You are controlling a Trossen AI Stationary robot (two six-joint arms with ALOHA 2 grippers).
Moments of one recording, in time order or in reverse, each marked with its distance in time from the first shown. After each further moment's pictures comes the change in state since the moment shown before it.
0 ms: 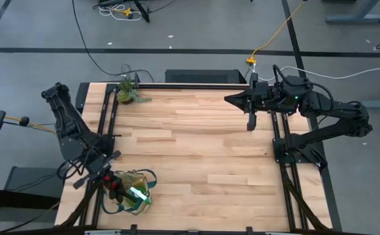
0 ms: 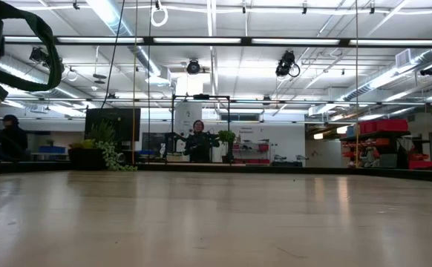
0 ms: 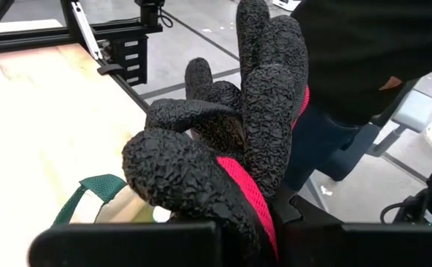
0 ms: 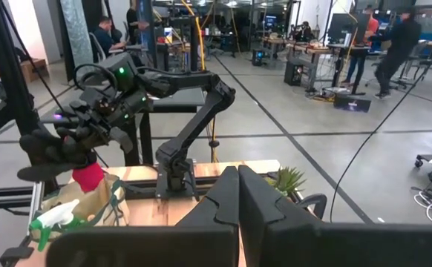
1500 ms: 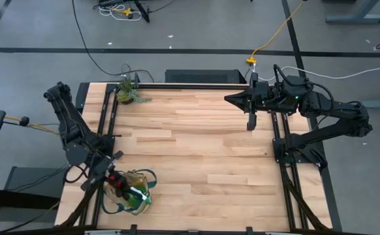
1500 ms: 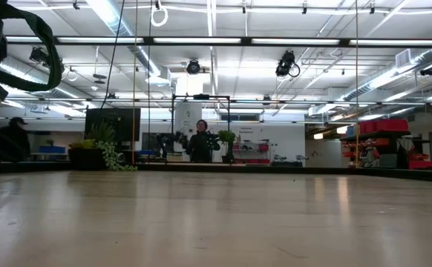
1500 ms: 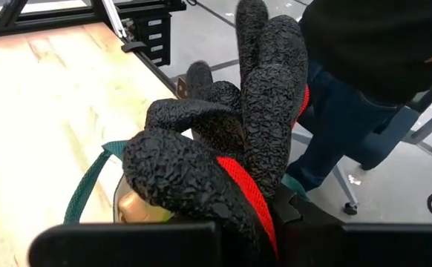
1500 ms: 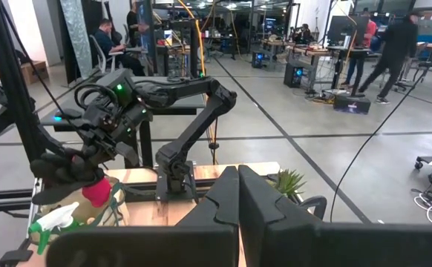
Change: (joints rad) left arm -0.026 -0.015 -0.096 0.014 -0.099 -0.001; right arm 0.000 0.000 0.000 0.008 0.001 0.000
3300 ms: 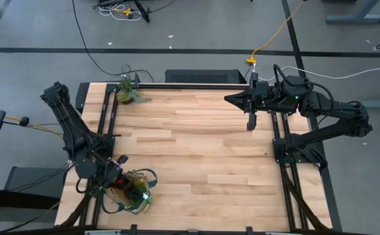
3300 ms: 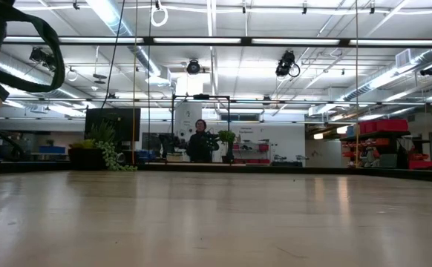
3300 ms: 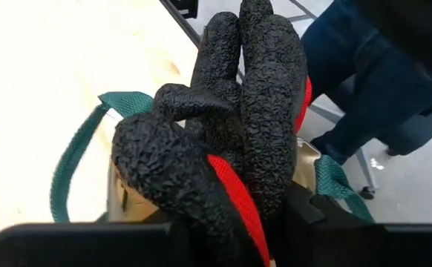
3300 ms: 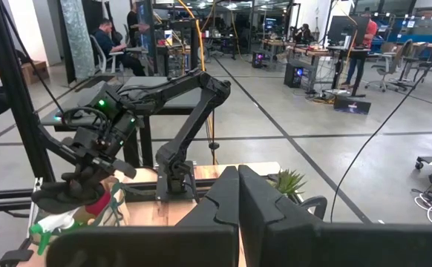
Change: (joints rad) left arm 0.000 0.181 0.000 0.008 -0.059 -0.124; right arm 0.000 0.000 0.000 0.000 -0.001 0.000
